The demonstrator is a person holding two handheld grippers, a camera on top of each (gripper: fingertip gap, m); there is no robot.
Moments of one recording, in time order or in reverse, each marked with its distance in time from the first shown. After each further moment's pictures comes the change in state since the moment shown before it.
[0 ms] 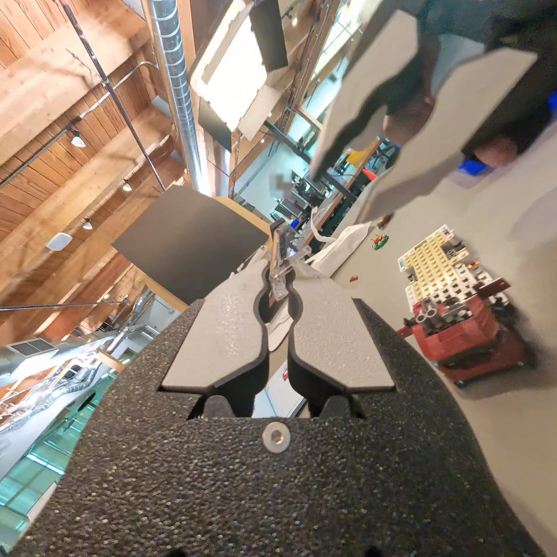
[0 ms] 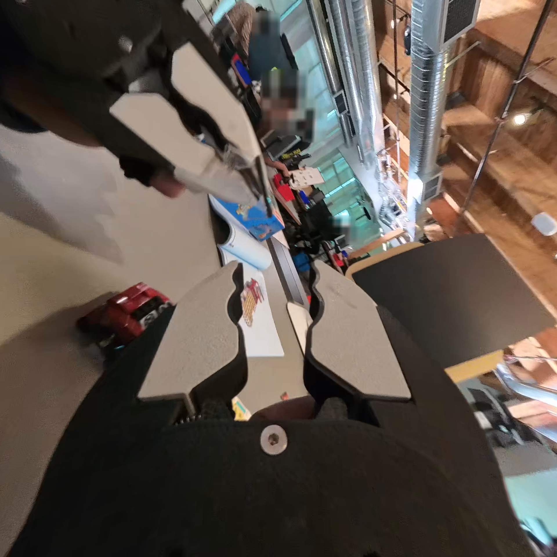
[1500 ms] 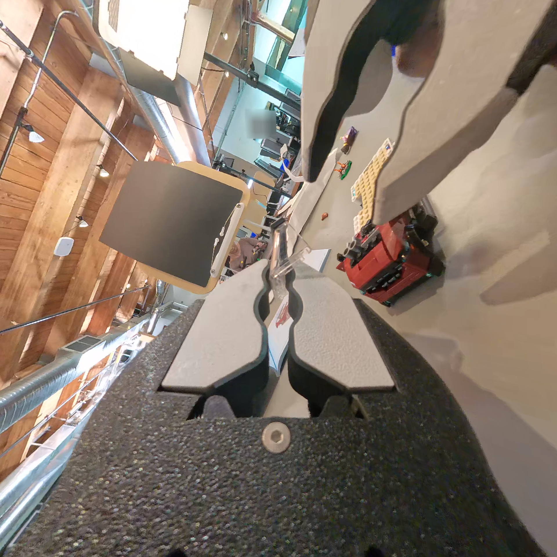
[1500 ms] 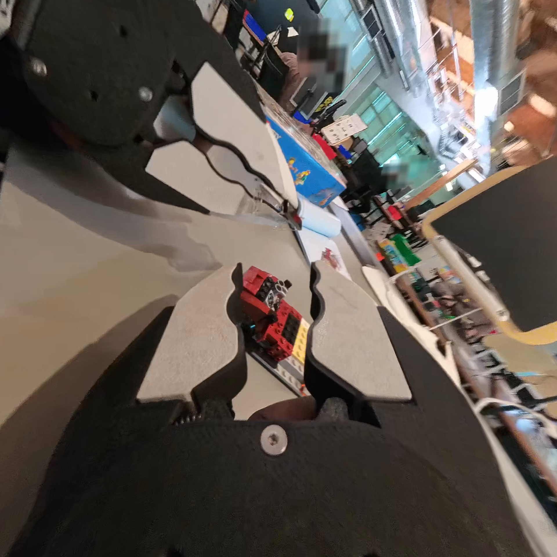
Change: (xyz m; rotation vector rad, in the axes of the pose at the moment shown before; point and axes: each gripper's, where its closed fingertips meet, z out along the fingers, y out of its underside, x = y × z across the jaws) left arm 0.055 0.023 -0.022 -0.213 0.091 0.235; right arm -0.076 0.006 -0.016 -0.116 -0.098 0.272
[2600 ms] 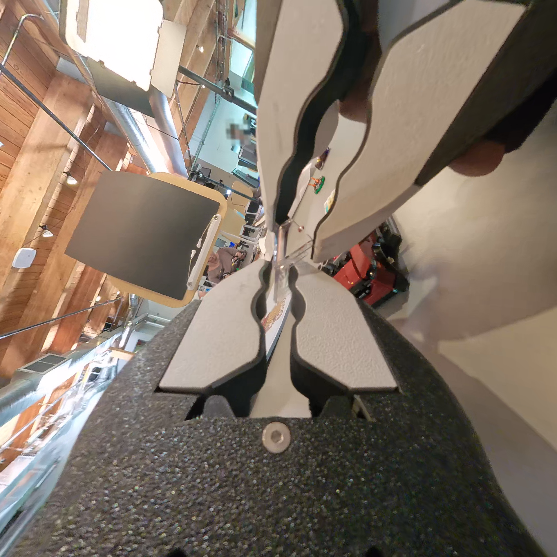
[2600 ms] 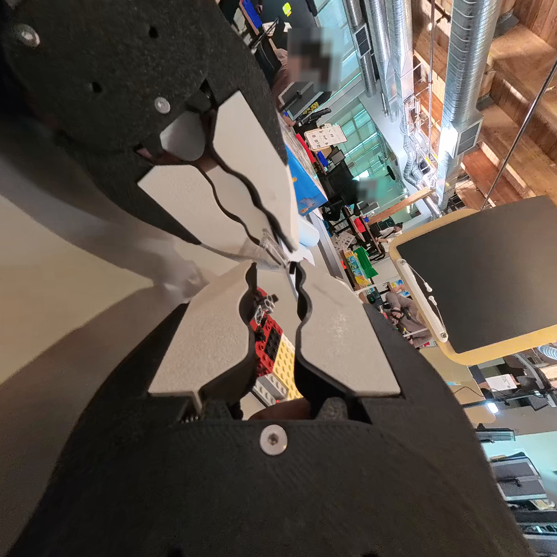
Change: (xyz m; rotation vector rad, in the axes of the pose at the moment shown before) left arm 0.017 -0.011 0.001 0.036 0.081 -0.032; right arm -0.002 -0.010 0.012 -0.017 0.069 -0.200
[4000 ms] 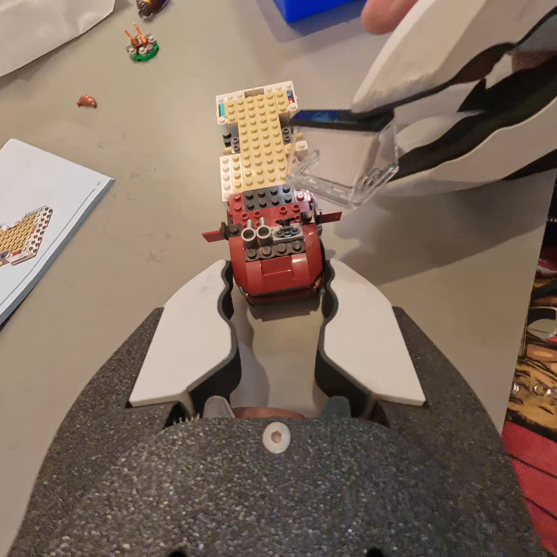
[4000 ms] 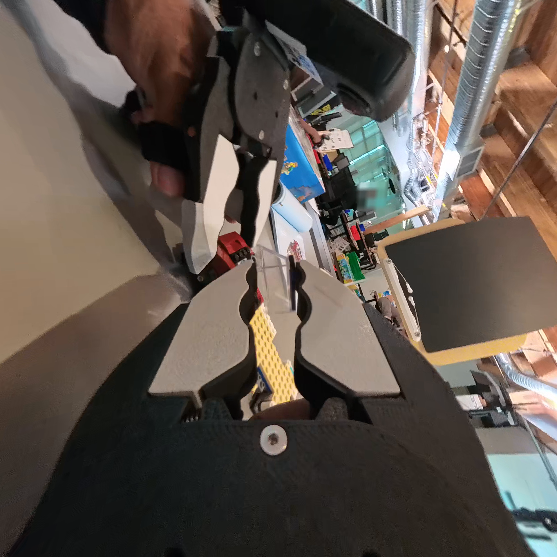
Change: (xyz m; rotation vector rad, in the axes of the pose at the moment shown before) left arm 0.068 0.017 0.017 -0.283 0.749 -0.780; right arm 0.011 0.024 -0.029 -0.005 -0.042 -0.131
